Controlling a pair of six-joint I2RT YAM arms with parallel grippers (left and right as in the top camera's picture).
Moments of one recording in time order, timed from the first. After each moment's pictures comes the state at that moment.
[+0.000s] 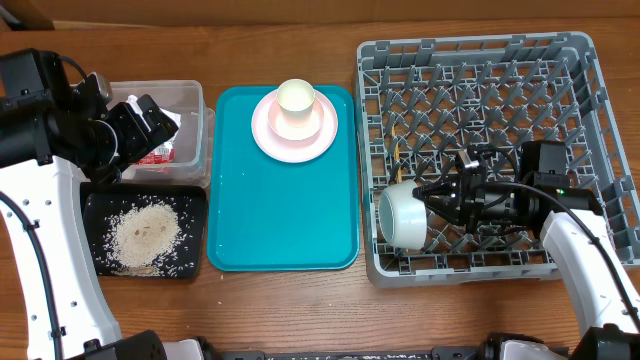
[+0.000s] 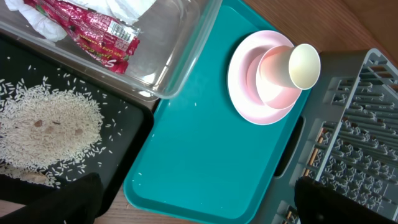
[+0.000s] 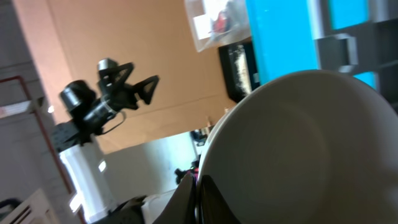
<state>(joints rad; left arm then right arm) 0.31 1.53 1.73 -1.38 0.33 -0.31 -0.12 1.36 0.82 -0.72 -1.38 0.49</state>
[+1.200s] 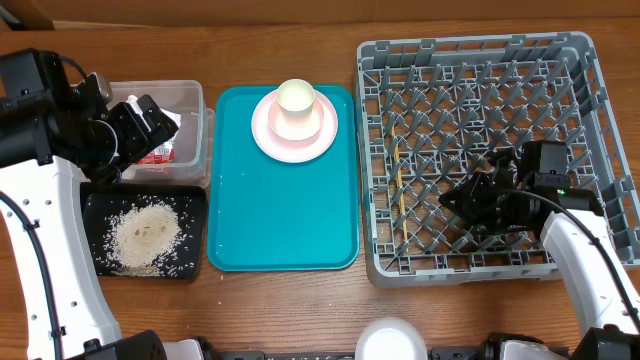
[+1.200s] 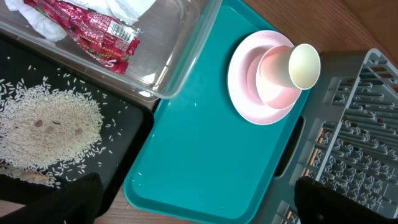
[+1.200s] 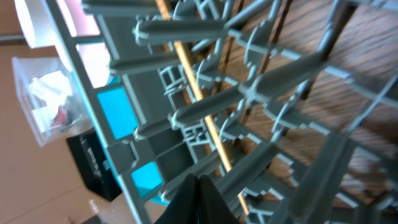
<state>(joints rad) 0.31 1.53 1.73 -1.38 0.33 -0.31 -0.12 1.36 0.82 -0.70 -0.66 0.47</state>
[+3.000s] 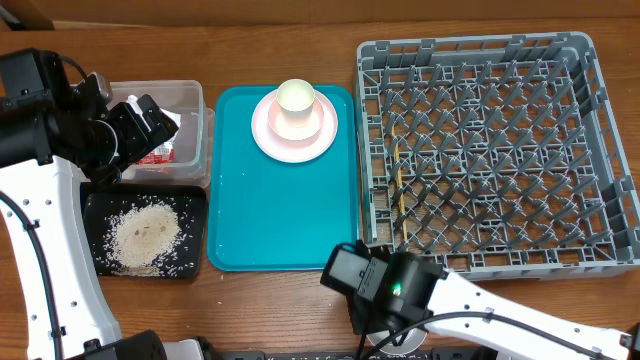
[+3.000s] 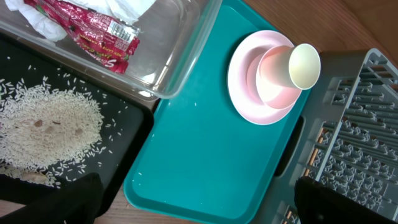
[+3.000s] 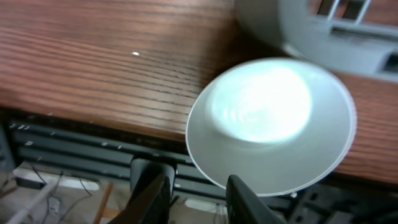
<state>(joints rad) 0.31 1.53 1.73 -1.38 0.33 -0.31 1.14 1.36 1.02 -1.19 -0.09 0.94</state>
